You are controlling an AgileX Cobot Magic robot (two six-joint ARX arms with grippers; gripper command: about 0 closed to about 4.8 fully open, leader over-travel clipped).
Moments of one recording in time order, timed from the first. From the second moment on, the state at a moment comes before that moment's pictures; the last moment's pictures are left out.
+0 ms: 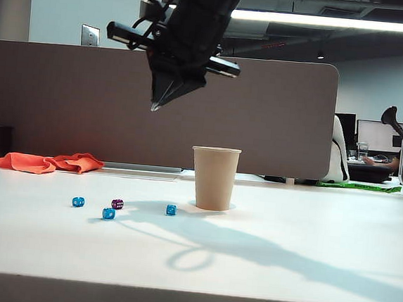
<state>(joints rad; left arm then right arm) -0.14 0.30 0.57 -0.53 0.47 0.05 0.80 1.88 1.59 -0.41 0.13 0.21</state>
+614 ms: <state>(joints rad) -0.14 0.30 0.57 -0.52 0.47 0.05 0.81 2.02 1.65 -0.48 0.08 0.24</state>
